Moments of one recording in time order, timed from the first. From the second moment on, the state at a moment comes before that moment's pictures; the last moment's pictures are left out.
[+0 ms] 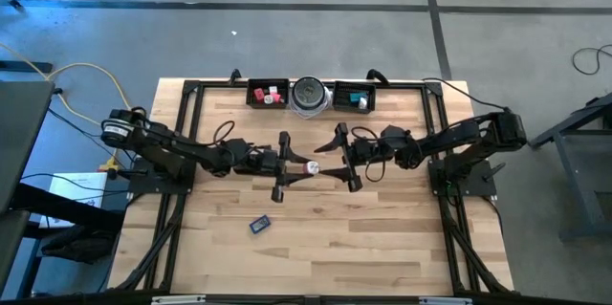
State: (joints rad) left arm -0.12 1.49 0.68 1.05 -0.02 0.09; right arm -0.02 1.51 0.61 1.14 -0.27 0.00
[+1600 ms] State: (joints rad) left arm -0.07 1.57 0.75 1.04 0.01 0.09; right arm -0.01 1.51 0.64 1.13 -0.26 0.00
